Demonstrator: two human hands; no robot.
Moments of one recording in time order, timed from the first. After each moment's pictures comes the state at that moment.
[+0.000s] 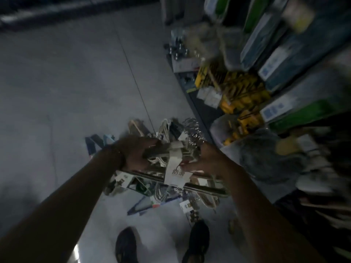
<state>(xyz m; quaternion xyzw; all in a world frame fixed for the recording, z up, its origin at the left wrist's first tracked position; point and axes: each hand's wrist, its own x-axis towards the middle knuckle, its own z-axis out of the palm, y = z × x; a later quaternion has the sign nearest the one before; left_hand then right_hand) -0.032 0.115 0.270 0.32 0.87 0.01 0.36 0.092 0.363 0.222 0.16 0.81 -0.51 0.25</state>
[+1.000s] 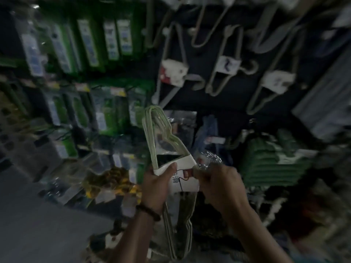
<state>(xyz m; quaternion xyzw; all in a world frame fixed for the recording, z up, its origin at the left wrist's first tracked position) 0.307 0.256 0.666 0.30 0.56 0.65 0.43 0.492 0.270 0.724 0.61 0.74 -0.08 -0.27</state>
